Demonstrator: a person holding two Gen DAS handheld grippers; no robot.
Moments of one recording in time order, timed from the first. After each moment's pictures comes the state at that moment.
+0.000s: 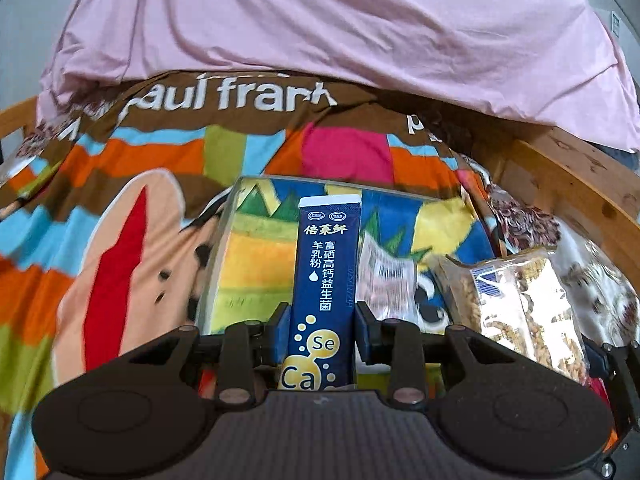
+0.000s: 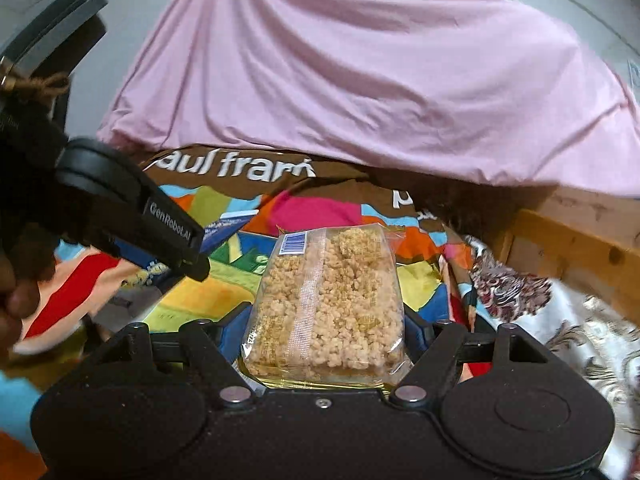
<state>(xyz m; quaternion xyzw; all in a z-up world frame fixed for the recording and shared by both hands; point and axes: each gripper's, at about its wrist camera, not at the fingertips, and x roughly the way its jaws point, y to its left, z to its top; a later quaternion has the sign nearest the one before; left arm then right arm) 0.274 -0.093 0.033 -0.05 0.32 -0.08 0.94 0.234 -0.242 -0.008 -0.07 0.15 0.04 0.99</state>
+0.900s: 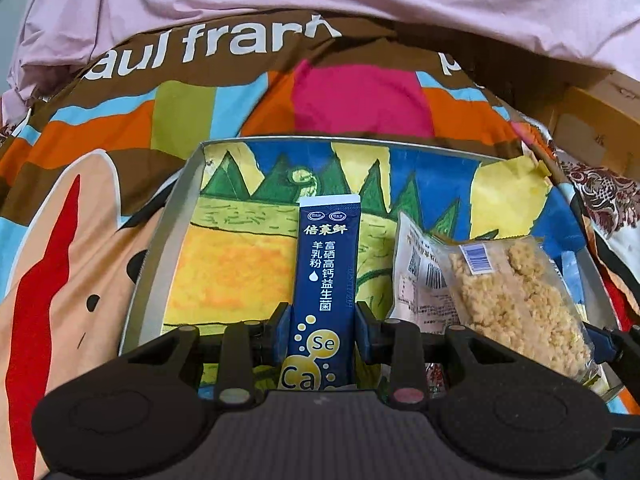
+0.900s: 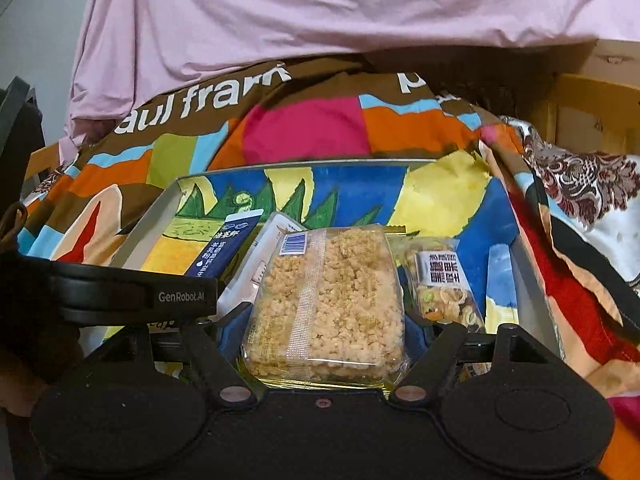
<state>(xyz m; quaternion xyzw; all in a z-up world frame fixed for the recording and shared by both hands) 0.378 -0.131 -0.044 0.00 0.36 -0.05 0.93 0.340 -0.264 -0.057 0.05 0.28 0.06 0.96</state>
